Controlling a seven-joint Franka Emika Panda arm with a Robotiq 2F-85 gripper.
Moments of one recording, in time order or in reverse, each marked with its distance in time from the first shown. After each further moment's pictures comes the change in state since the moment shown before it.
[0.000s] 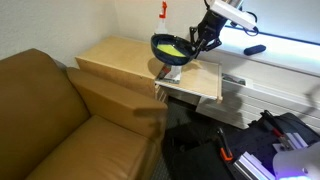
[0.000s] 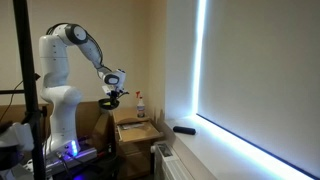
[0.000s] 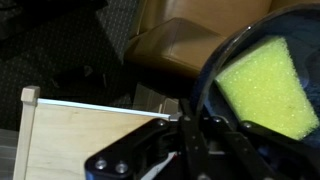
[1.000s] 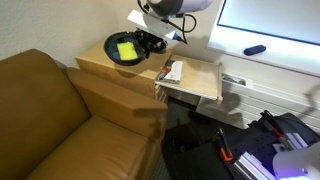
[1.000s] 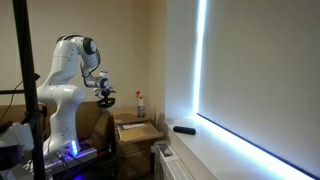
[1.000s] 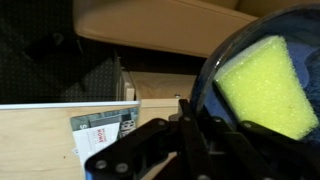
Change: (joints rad) arm 0.307 0.324 0.049 0.278 -0.469 0.366 0.861
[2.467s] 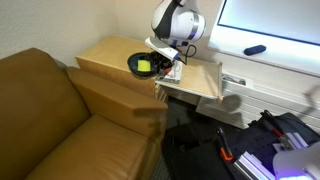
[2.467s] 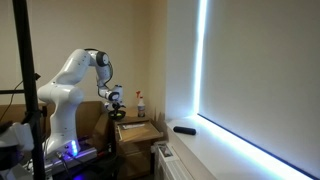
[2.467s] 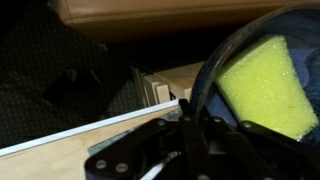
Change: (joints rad) arm -0.144 0.347 -0.008 0.177 0.259 0.032 -0.130
